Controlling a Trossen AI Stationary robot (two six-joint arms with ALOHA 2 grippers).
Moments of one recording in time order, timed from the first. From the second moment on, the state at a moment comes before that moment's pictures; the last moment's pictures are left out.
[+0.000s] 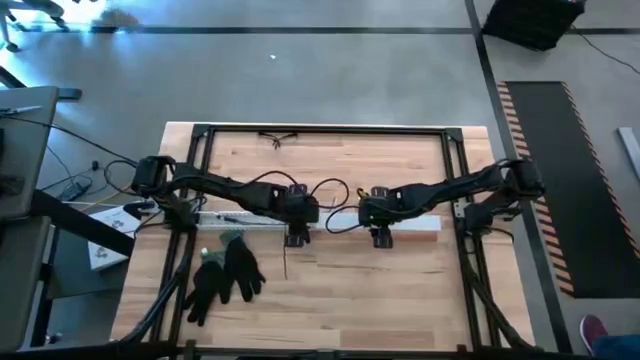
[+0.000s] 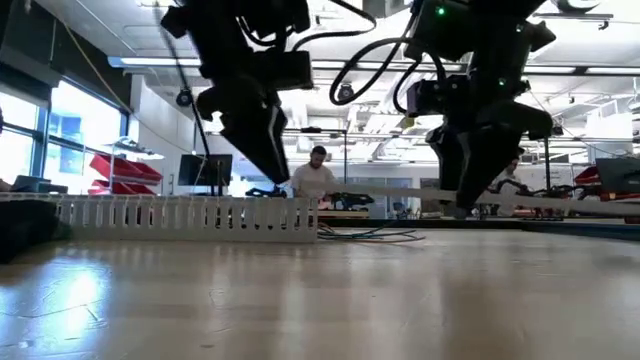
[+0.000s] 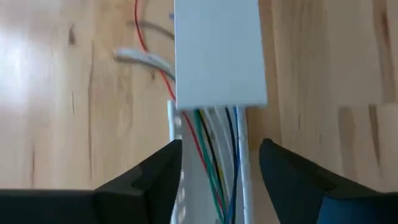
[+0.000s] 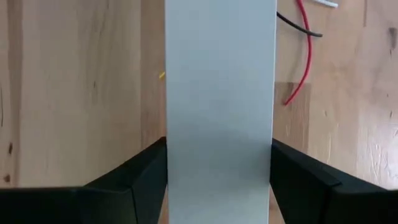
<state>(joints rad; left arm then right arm) -0.05 1.72 1.13 -0.54 -0.17 0.06 0.05 1.57 0.91 -0.59 0.10 0.00</state>
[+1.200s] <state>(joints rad) -0.09 1.79 0.99 -0.11 -0.09 0.07 -0.01 1.51 0.91 -0.73 0.11 0.00</state>
